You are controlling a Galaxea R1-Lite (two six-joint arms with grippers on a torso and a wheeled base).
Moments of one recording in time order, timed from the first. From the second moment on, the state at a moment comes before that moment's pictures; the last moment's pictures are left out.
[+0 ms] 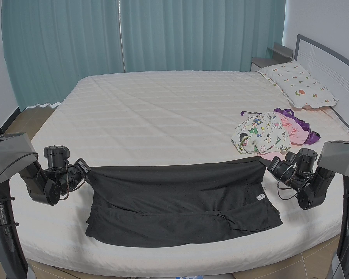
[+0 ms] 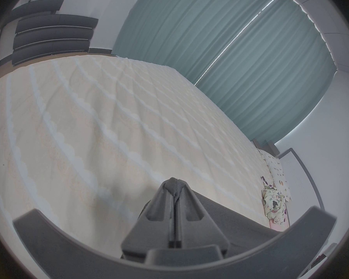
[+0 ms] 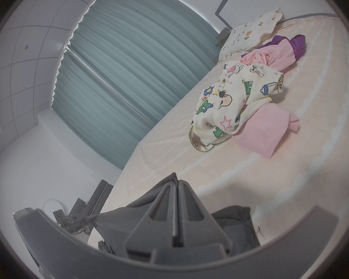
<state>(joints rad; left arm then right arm) 0.04 2.26 -0.80 -0.98 -0.06 -0.71 0.01 2.42 -0.77 -1.44 0.38 0.70</state>
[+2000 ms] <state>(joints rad) 0.00 2.17 -0.42 -1.15 -0.09 -0.70 -0.05 2.35 -0.51 -1.41 0.42 0.59</state>
